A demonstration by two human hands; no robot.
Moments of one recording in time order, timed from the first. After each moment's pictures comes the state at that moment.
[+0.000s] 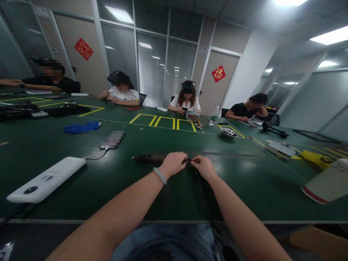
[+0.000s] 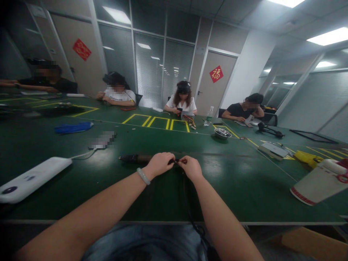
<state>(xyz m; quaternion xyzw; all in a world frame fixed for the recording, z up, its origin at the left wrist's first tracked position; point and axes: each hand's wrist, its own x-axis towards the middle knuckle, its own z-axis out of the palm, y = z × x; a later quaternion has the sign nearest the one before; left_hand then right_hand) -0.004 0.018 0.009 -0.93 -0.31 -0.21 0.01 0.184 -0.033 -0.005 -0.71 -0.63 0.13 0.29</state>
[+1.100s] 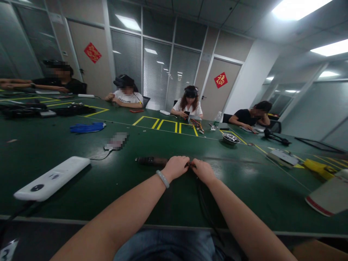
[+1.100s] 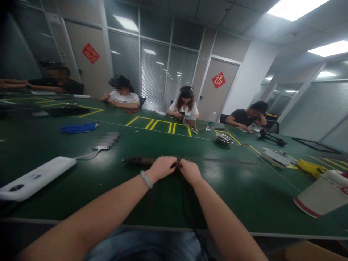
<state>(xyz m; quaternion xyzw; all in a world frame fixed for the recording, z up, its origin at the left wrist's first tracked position) -0.005 0.020 0.010 -0.93 -0.32 -0.20 0.00 0.169 -0.026 0.005 -0.66 -0.74 -0.05 0.09</state>
